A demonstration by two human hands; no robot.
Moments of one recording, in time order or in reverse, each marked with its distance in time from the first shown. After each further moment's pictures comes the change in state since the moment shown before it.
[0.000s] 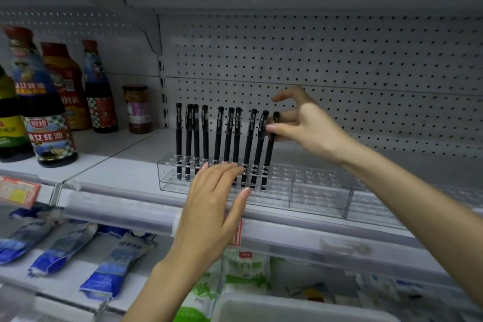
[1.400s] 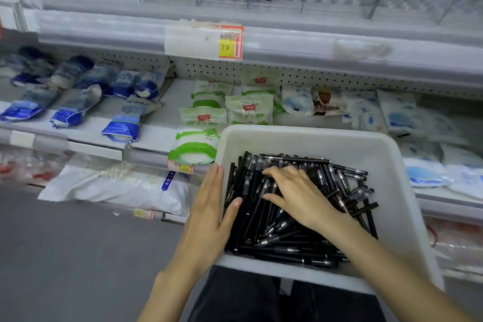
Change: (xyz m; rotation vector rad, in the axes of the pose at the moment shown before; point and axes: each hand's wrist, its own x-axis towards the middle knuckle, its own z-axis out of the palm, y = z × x) left_hand -0.265 0.019 0.028 -0.247 -0.520 -0.576; right_hand -0.277 0.167 0.163 -0.630 -0.475 0.199
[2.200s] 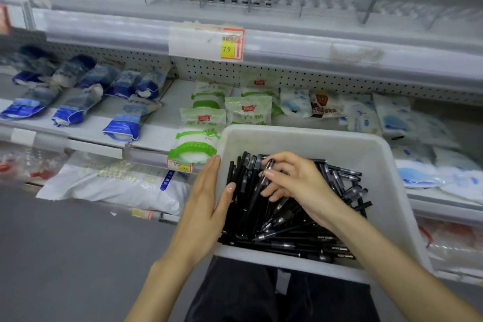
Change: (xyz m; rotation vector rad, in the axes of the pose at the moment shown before) left_hand 0.001 0.016 -0.016 -0.083 0.064 -0.013; right_hand -0.015 -0.031 -0.045 1.358 0.054 0.279
